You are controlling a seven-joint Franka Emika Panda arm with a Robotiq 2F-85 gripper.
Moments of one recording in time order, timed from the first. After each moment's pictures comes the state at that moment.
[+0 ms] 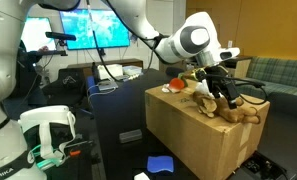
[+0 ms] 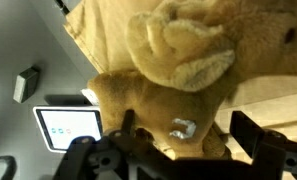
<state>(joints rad) 0.06 0.48 -0.20 -1.75 -0.31 2.47 0.46</state>
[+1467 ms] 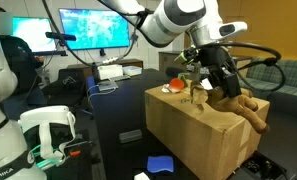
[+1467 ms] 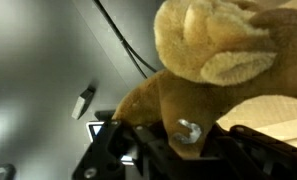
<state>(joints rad) 0.01 0.18 -0.25 -1.98 -0.37 2.36 0.43</state>
